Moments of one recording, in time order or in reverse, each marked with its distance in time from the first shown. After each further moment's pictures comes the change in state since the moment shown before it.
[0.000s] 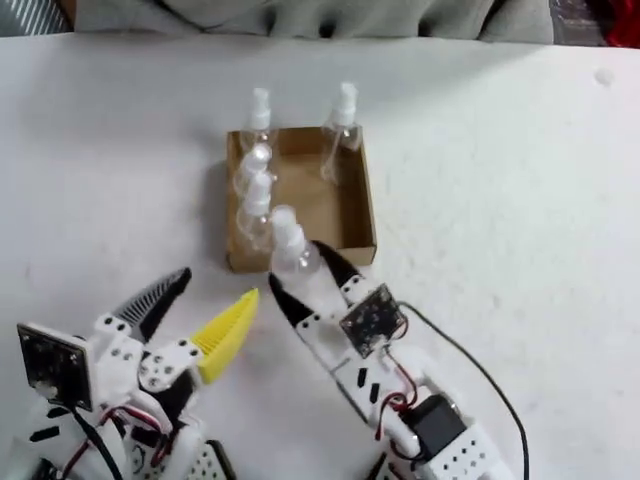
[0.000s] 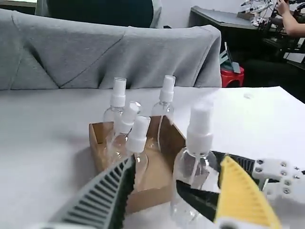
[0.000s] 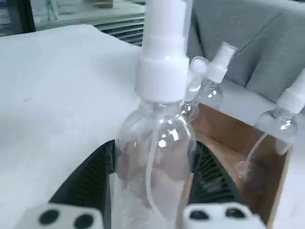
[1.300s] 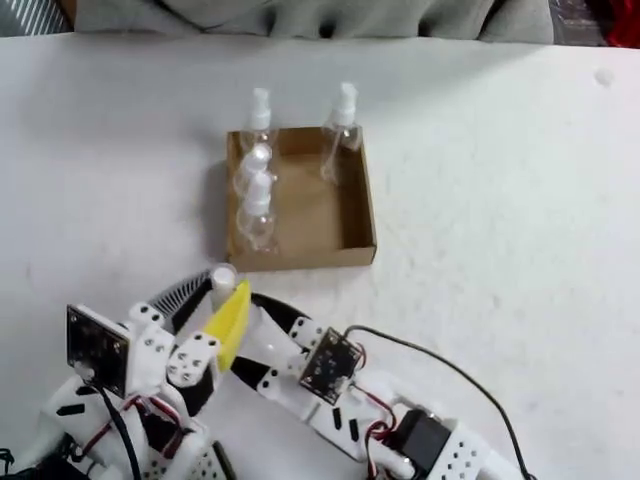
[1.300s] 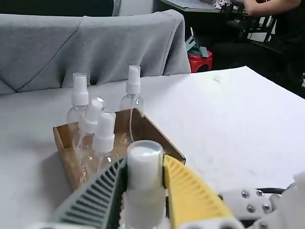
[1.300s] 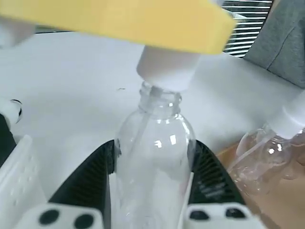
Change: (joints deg) left arm 9.2 0.0 5.5 -4.7 -1.8; right arm -19.3 0.0 3.5 0.0 0.3
